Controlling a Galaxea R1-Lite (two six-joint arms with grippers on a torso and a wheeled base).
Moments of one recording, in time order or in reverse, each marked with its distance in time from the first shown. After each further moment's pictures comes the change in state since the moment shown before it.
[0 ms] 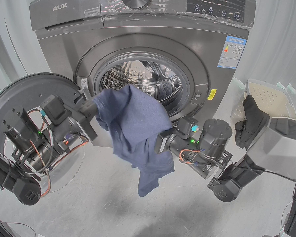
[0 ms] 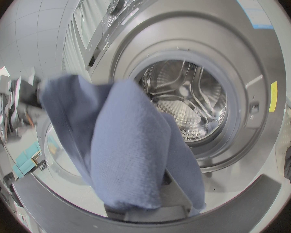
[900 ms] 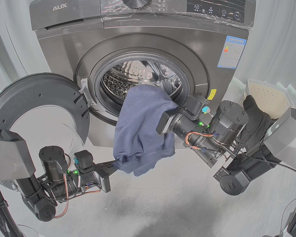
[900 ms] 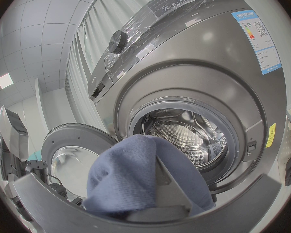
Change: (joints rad) left arm -0.003 0.285 0.220 -0.004 -0.098 0.117; right arm 0.006 -0.103 -0.047 -0.008 -0.011 0.006
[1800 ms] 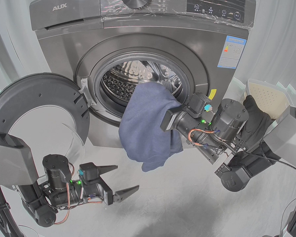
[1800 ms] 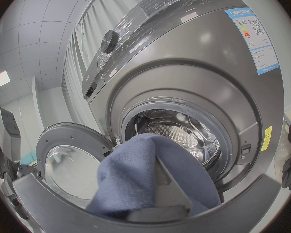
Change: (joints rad) left arm -0.047 0.016 0.068 0.000 -0.053 0.060; right arm -0.033 0.007 -0.010 0.011 0.000 -0.004
